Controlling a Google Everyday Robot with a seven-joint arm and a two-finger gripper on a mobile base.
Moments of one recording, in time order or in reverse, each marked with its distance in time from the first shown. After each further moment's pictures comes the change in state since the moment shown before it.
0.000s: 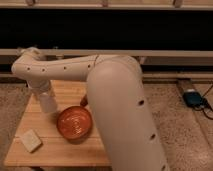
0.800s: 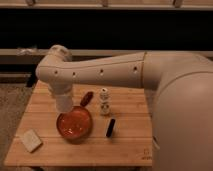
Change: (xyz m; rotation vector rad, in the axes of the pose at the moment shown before) arm -0.056 0.091 -0.082 -0.020 0.115 0.229
